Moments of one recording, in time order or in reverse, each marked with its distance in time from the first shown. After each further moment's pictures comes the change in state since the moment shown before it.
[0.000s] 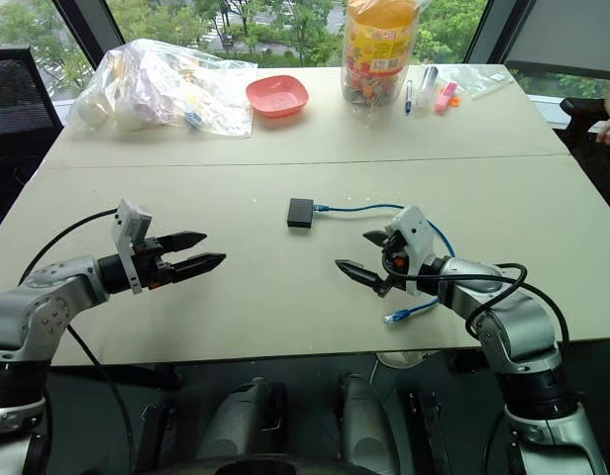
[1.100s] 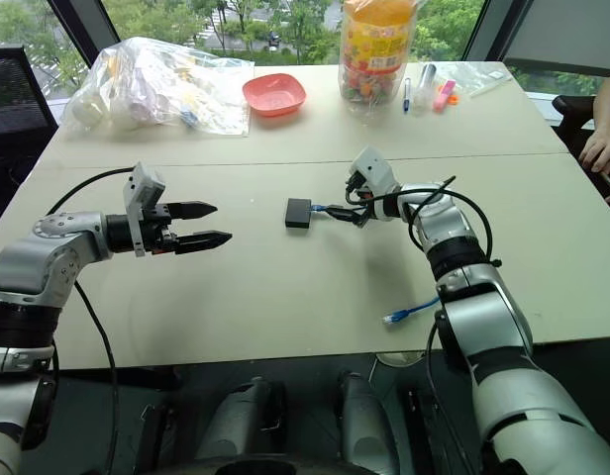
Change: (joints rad) left arm -0.247 0.051 -0.145 0.198 0.157 -0.123 -0.176; right arm -0.818 0.271 0.243 1.388 -0.469 -0.639 0.181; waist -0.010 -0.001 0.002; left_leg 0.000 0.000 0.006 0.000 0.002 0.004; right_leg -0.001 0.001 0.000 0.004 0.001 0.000
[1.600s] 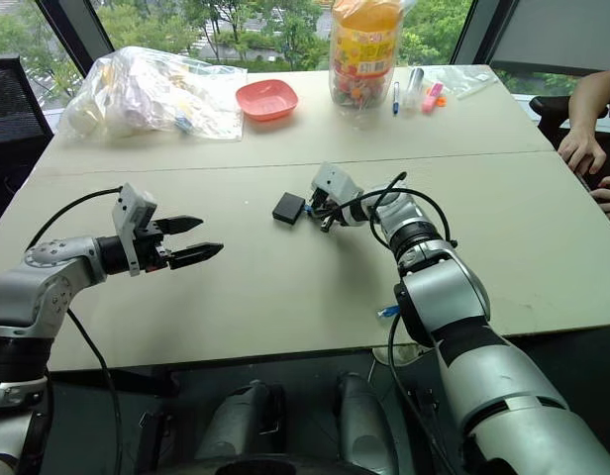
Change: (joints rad) left arm 0.159 -0.017 0.076 -0.127 -0.001 0.008 0.138; right arm -0.104 0.127 0.019 0.230 -0.204 -0.188 0.022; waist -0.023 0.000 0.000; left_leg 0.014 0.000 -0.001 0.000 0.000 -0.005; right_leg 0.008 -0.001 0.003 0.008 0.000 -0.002
